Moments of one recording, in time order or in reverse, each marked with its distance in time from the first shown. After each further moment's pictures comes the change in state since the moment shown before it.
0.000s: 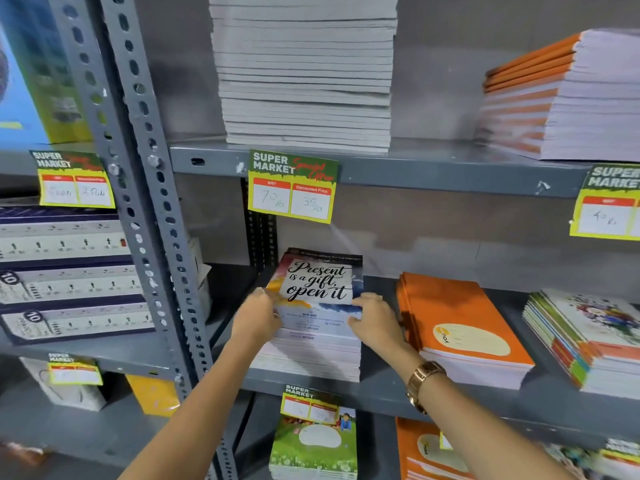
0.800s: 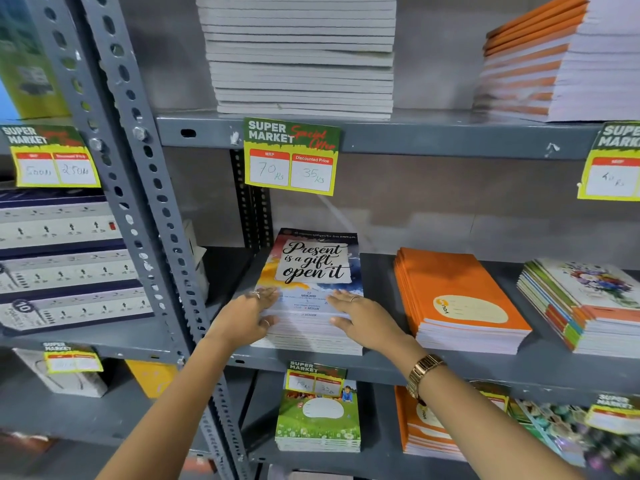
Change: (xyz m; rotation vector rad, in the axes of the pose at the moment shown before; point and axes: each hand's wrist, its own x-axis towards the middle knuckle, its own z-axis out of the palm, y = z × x) left_hand -0.012 -0.051 0.006 0.128 -0.173 0.323; right_hand -0.020 0.007 0.024 -0.159 -0.279 -0.297
